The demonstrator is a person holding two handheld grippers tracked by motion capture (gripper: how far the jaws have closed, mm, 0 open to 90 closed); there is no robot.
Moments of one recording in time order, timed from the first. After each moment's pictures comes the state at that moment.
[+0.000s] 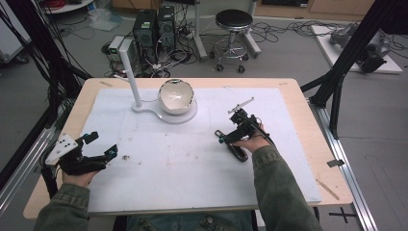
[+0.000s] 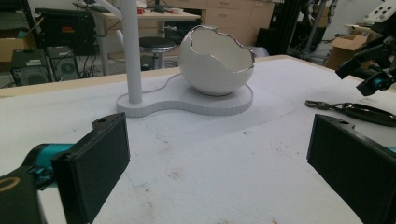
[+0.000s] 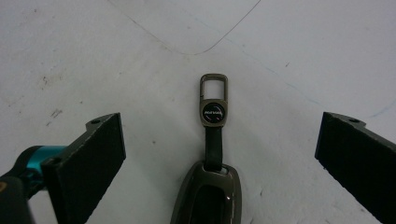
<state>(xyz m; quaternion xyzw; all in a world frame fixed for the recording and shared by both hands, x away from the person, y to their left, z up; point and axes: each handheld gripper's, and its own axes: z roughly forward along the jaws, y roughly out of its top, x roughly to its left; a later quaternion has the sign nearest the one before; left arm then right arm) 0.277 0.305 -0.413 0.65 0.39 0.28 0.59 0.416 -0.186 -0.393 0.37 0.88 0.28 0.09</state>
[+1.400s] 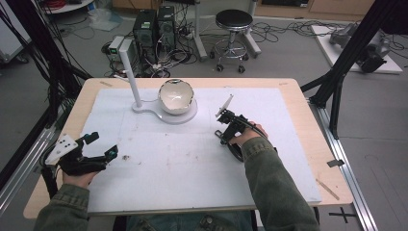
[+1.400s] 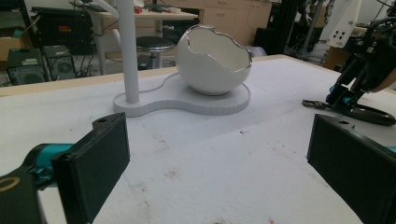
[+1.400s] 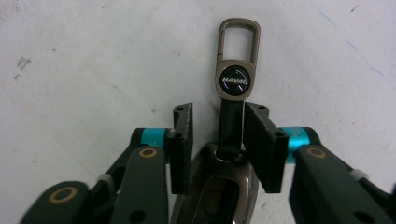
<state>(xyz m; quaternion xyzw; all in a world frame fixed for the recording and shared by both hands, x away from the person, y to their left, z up) 0.276 0.304 -0.413 0.65 0.39 0.27 0.59 0.443 -0.154 -0.404 0.36 0.93 0.11 0.02</state>
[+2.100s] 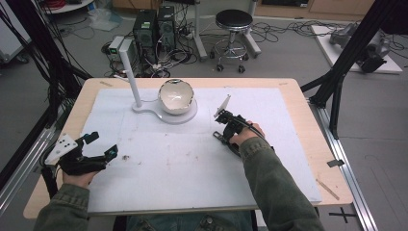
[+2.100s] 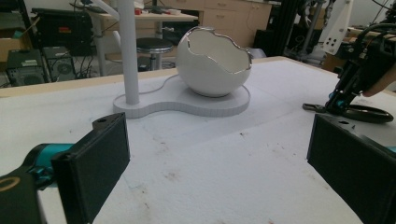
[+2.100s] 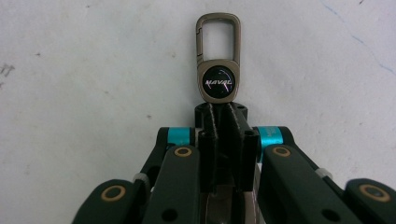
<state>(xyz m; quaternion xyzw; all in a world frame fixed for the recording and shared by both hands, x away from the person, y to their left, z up) 0.276 0.305 -0.413 0.65 0.39 0.27 0.59 0.447 -0.149 -0.410 0.37 0.93 0.09 0.01</state>
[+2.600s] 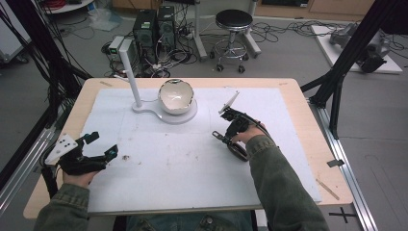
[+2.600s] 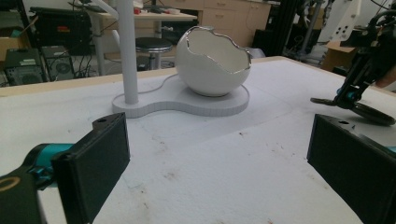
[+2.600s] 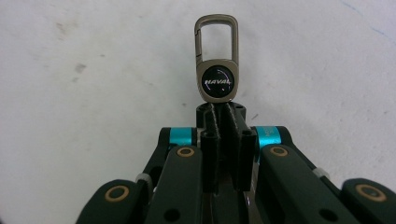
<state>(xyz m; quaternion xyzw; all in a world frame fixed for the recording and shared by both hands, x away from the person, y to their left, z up) 0.277 0.304 -0.413 0.65 0.39 0.27 0.59 0.444 -0.165 -0.393 0.38 0.91 0.15 -0.06</state>
